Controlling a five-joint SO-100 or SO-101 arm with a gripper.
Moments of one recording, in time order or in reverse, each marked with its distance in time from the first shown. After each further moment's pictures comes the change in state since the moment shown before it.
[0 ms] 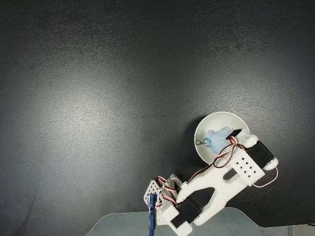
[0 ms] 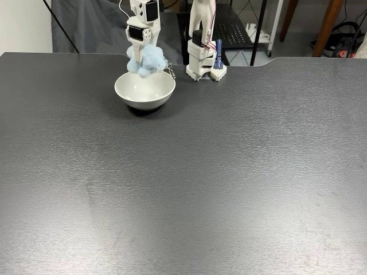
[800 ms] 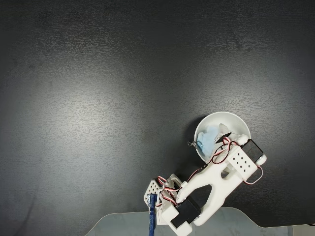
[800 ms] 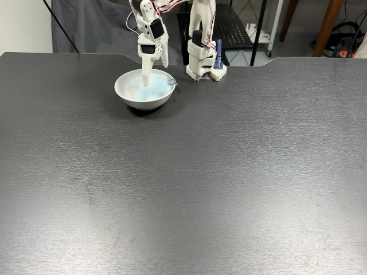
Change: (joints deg) arm 0.2 0.0 16.2 0.0 -7.1
